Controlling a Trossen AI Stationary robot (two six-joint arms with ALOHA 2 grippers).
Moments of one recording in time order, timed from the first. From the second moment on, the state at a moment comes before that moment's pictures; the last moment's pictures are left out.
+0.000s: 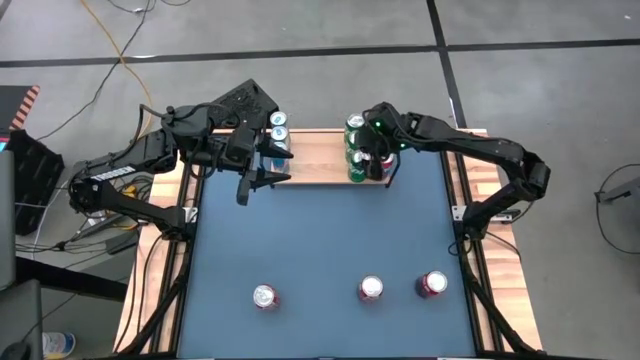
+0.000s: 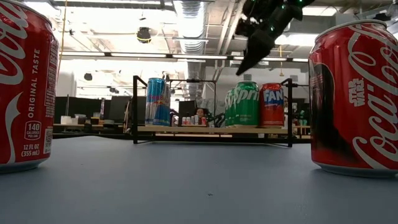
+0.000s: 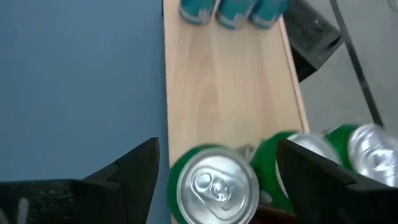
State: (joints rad) left arm 0.16 1.18 1.49 -0.40 0.19 -0.02; right arm -0.48 1.49 1.33 -0.66 -0.09 -0.42
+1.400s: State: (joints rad) left arm 0.16 1.18 1.49 -0.44 0.15 -0.04; right arm -0.38 1.58 1.44 -0.97 -0.05 -0.52
